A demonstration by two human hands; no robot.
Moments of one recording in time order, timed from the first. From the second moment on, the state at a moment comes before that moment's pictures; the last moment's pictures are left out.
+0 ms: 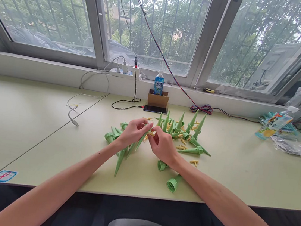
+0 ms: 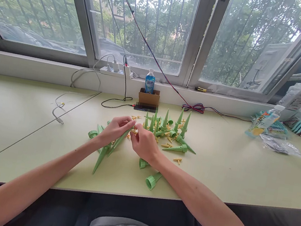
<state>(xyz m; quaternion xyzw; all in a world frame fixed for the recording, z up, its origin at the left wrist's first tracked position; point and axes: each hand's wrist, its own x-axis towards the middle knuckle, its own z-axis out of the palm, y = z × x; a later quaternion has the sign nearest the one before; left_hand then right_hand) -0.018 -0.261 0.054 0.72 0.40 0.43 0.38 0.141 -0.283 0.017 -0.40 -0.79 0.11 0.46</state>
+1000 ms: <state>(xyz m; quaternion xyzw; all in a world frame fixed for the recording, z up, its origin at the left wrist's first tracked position) -0.018 -0.260 0.054 0.74 0.39 0.43 0.34 0.142 -0.280 0.014 -0.39 -0.79 0.11 0.46</state>
